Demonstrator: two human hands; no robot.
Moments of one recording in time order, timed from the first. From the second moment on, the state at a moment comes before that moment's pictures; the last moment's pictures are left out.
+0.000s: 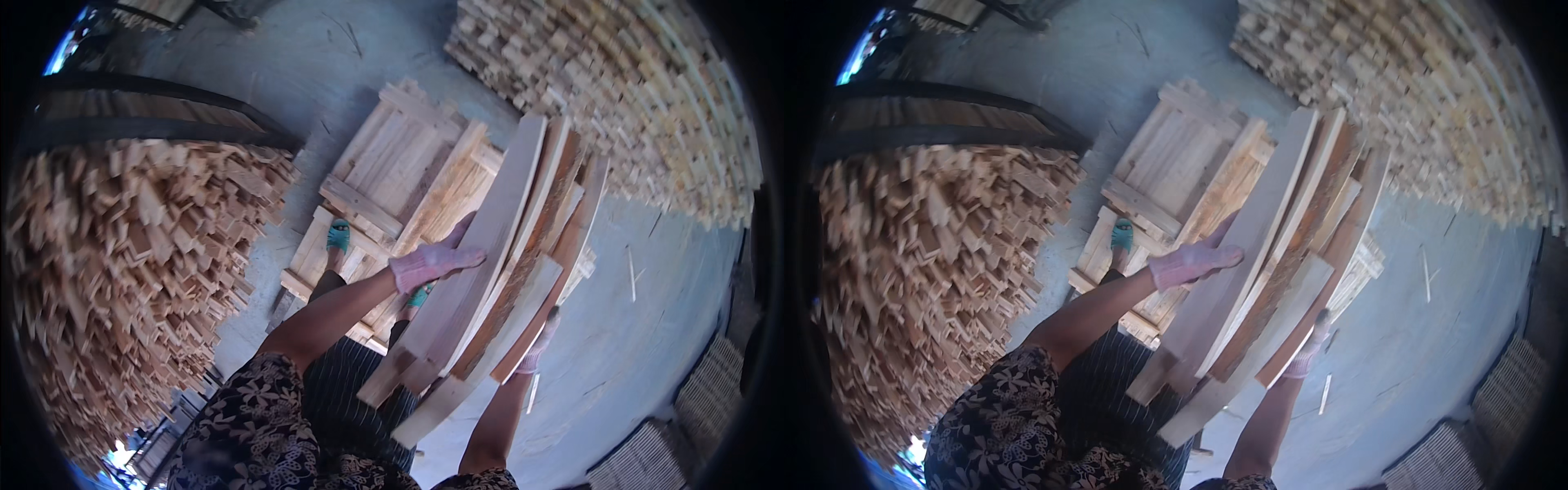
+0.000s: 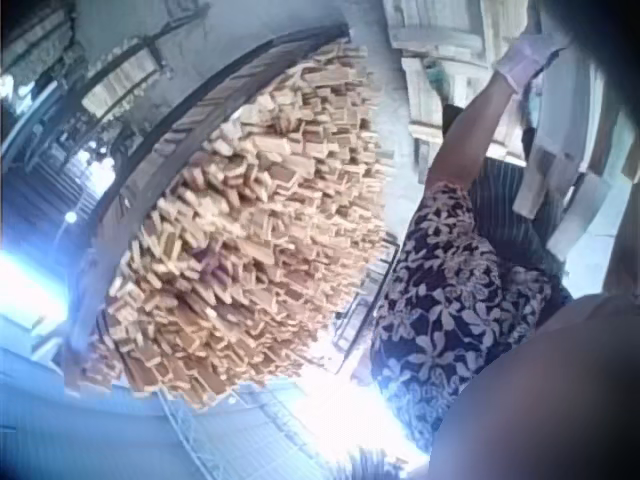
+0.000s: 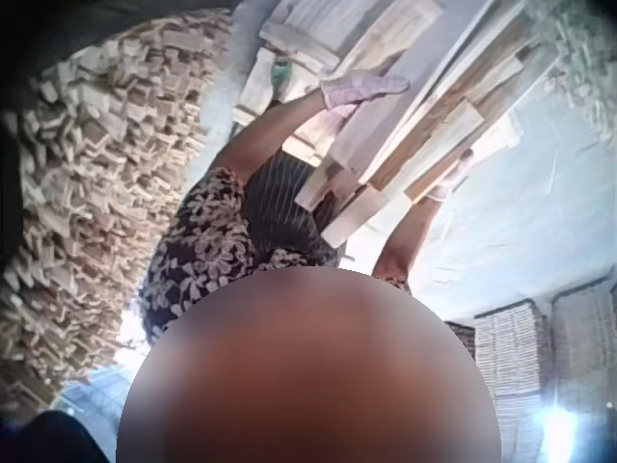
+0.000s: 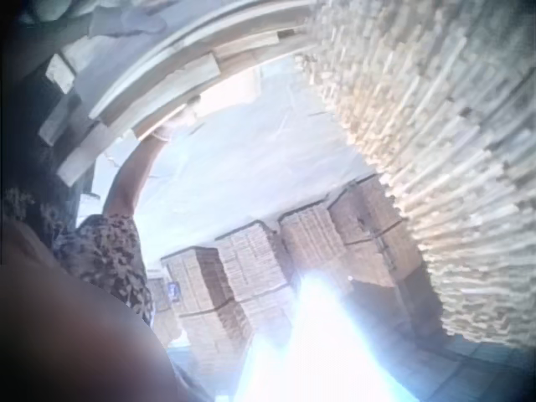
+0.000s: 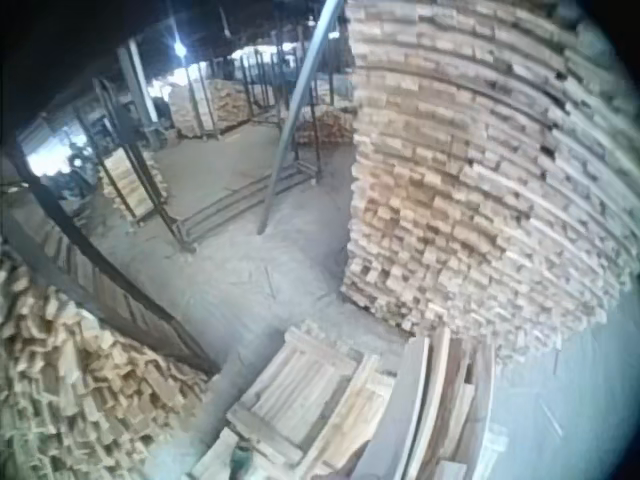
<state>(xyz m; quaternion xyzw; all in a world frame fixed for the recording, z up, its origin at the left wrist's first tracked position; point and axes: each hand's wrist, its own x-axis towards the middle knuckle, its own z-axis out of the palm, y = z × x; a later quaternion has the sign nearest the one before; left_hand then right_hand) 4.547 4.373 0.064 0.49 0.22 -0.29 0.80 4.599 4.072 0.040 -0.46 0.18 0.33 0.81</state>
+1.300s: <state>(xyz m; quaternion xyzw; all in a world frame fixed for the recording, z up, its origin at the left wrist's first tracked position) 4.551 4.475 -0.088 0.73 0.28 -0.11 0.61 4.590 4.034 -0.118 -0.84 0.23 0.23 0.43</state>
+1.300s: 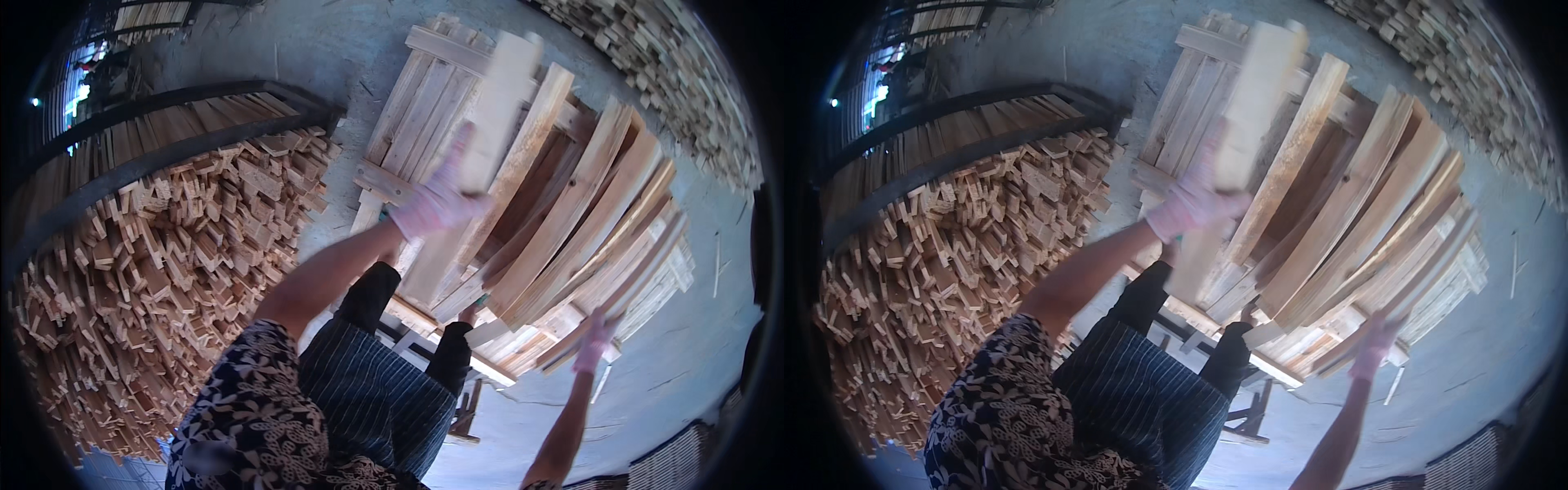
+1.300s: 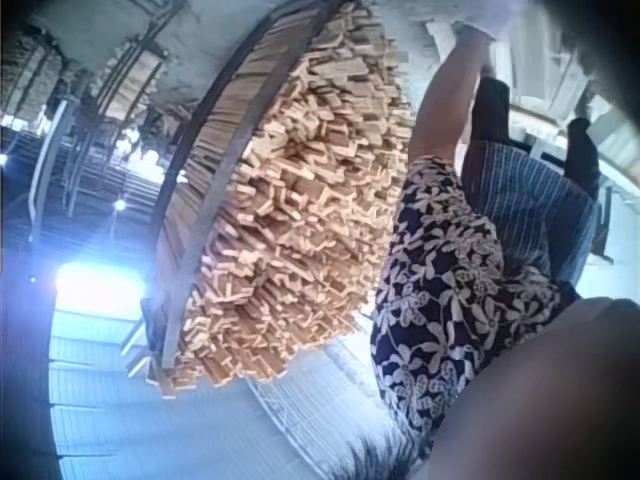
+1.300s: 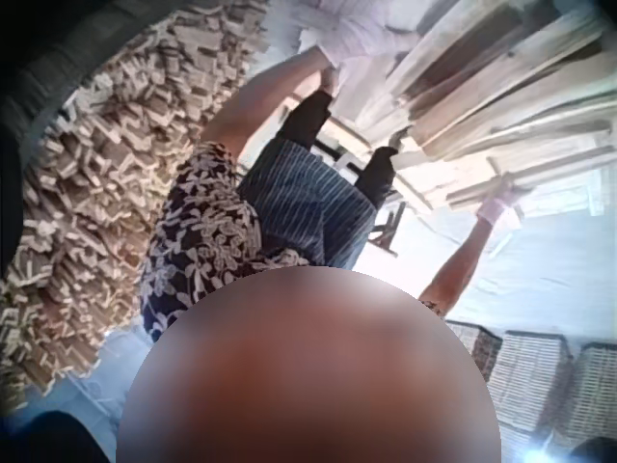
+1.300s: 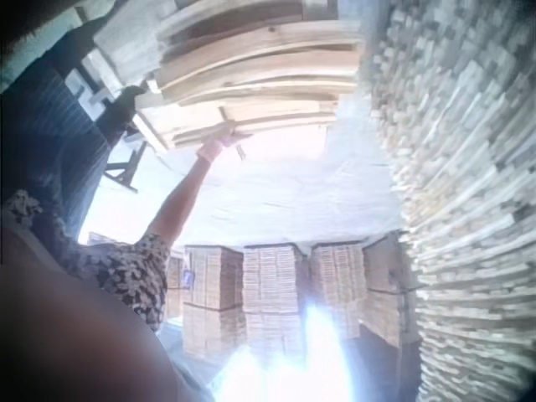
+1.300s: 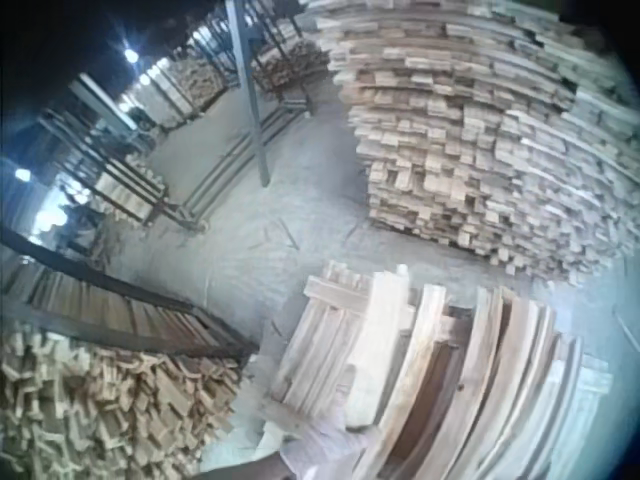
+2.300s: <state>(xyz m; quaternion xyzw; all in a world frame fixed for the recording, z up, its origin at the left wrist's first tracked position) 4.588 4.588 -0.227 0.91 0.24 -0.10 0.33 4.555 4.415 -0.231 -0.89 0.01 0.36 0.28</state>
